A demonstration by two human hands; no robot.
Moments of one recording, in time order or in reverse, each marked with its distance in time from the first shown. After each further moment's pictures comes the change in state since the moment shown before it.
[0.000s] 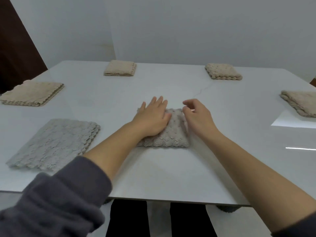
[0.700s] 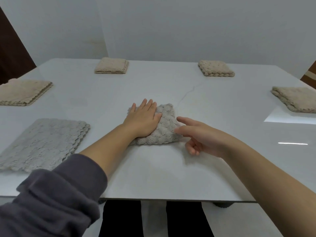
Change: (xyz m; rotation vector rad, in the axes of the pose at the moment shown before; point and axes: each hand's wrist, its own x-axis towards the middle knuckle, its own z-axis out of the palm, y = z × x) left_hand 0.012 -0.010 0.022 0.092 -0.050 -0.053; right_hand -0.051 -0.014 -0.042 0.321 -0.635 0.348
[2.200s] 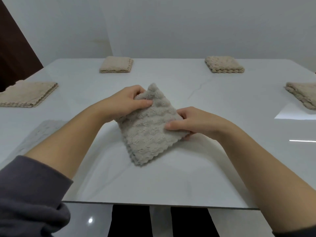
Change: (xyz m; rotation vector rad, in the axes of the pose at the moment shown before) left_hand -0.023 -0.039 -0.073 -0.849 -0.026 -0.019; right_hand 0.045 -0.016 -0.009 -0.333 -0.056 -0.148
